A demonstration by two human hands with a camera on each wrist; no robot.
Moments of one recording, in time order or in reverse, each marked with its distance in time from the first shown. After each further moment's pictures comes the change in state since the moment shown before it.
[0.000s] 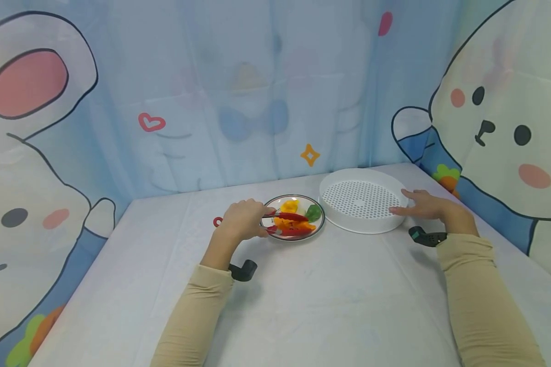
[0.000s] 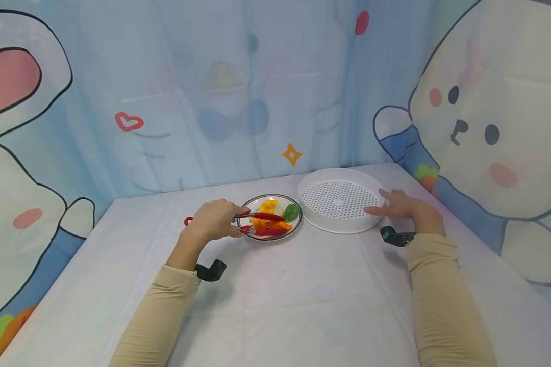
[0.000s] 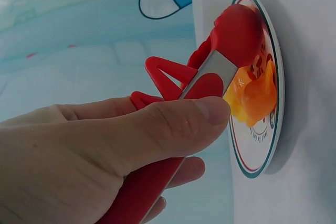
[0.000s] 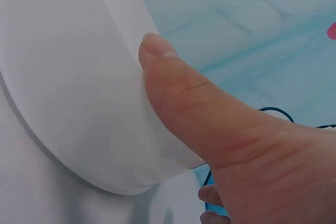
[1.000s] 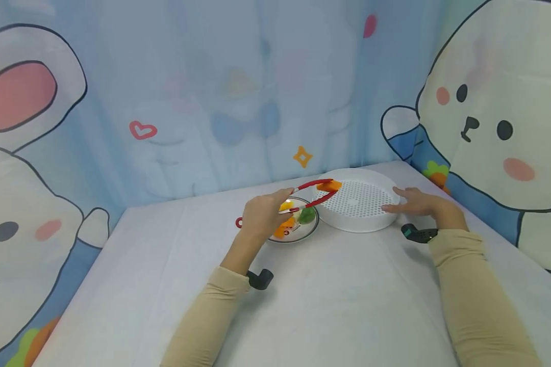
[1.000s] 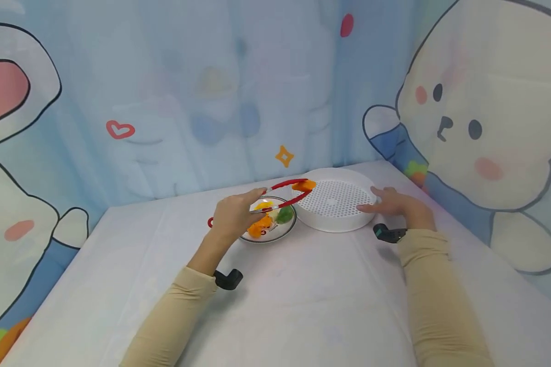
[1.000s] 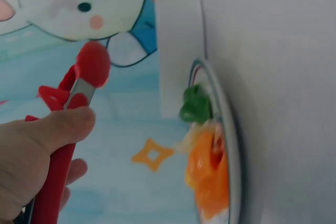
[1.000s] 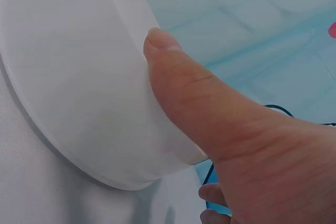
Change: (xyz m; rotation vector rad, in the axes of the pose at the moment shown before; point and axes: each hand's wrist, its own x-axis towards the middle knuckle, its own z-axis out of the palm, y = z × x) left_hand 0.026 0.043 0.016 -0.053 0.503 0.089; right_hand -0.007 -0.001 0.003 0.030 0.010 0.009
